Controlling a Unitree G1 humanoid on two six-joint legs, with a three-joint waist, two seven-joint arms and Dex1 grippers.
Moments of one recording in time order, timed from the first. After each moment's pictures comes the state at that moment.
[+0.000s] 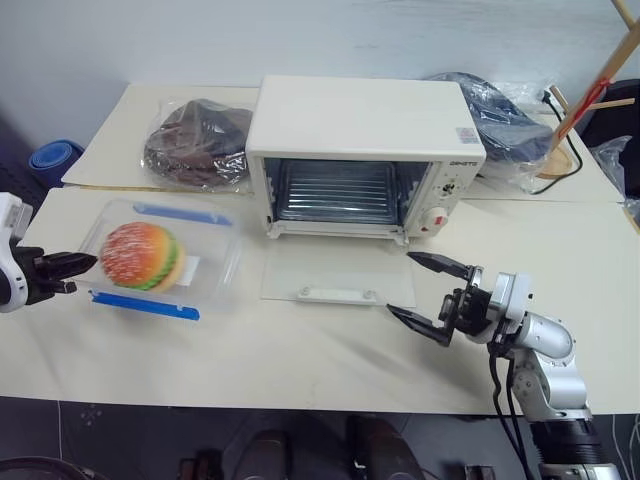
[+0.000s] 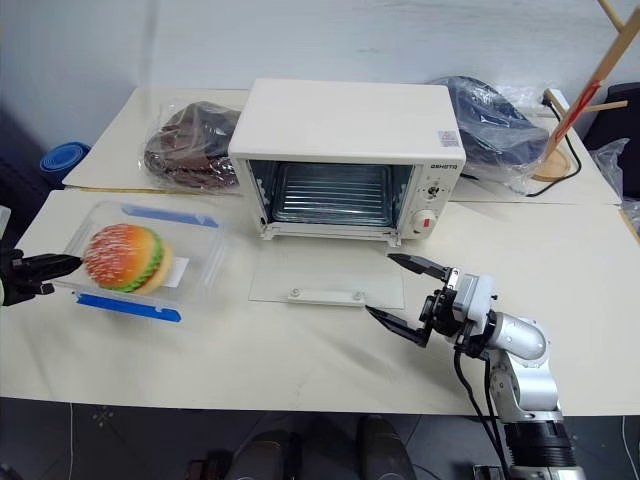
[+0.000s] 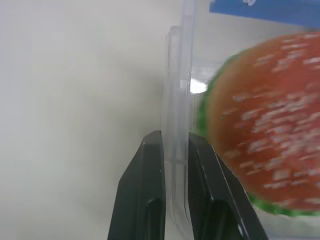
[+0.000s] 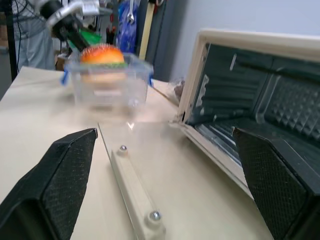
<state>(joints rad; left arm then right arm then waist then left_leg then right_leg) -0.23 1.16 0.57 -0.15 -0.74 1.36 -0.51 -0.12 -0.48 -0.10 -0.03 0.53 -0.27 1.17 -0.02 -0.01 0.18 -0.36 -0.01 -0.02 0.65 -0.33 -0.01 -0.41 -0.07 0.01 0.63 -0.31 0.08</state>
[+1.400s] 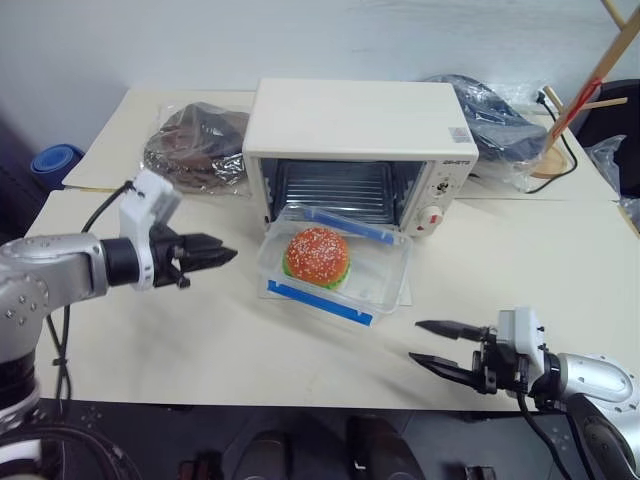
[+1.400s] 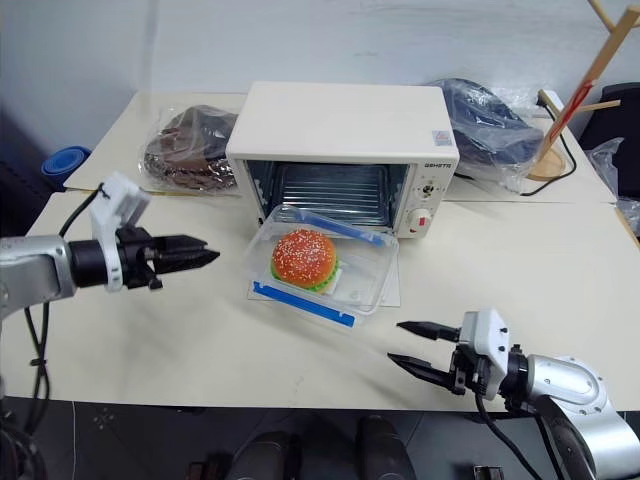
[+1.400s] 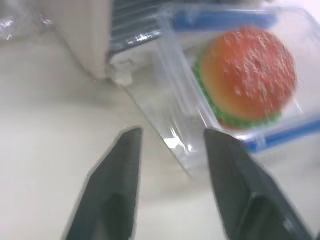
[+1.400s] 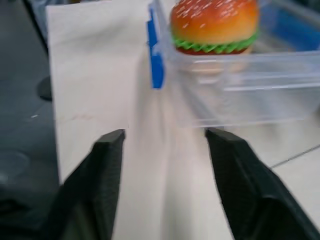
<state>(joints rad) -0.35 1.01 0.24 -0.42 -0.82 1.16 -0.67 0.23 -0.78 -0.11 -0.48 0.62 0.20 1.06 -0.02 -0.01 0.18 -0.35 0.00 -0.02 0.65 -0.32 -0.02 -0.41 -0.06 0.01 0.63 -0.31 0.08</state>
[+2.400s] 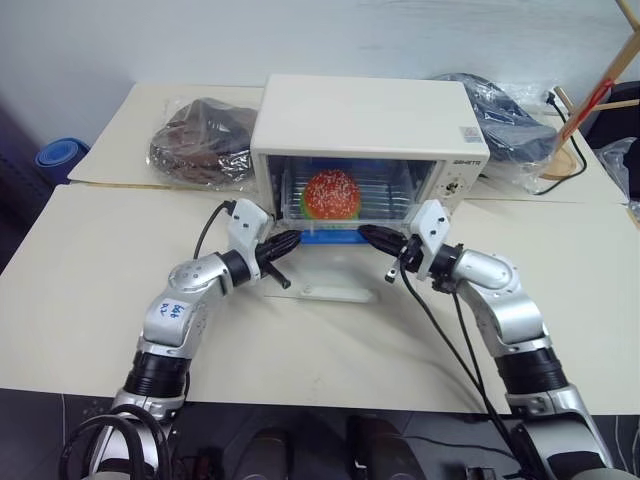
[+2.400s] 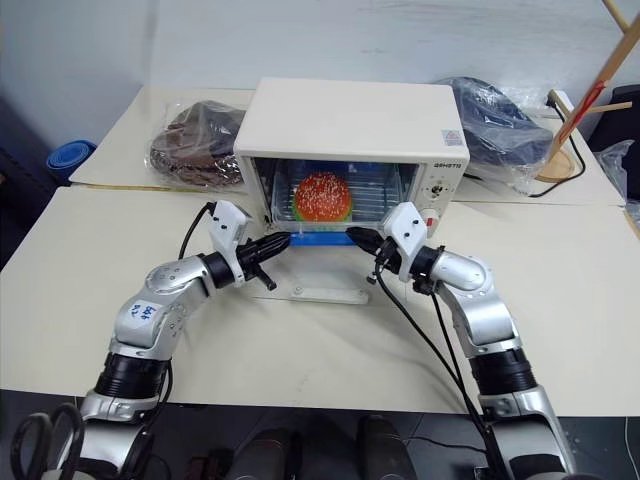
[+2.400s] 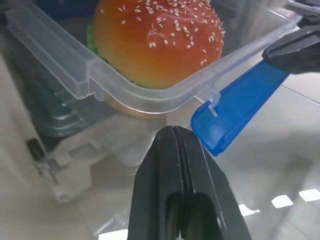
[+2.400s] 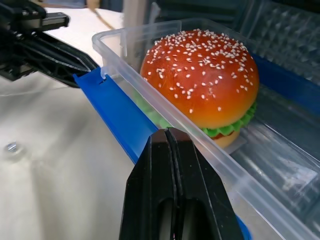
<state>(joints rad) -0.51 0.36 -0.04 -0.01 -0.32 0.47 -0.49 -0.53 -0.41 0.10 0.09 0.23 0.11 0.76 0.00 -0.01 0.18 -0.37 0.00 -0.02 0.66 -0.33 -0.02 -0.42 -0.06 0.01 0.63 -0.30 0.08</state>
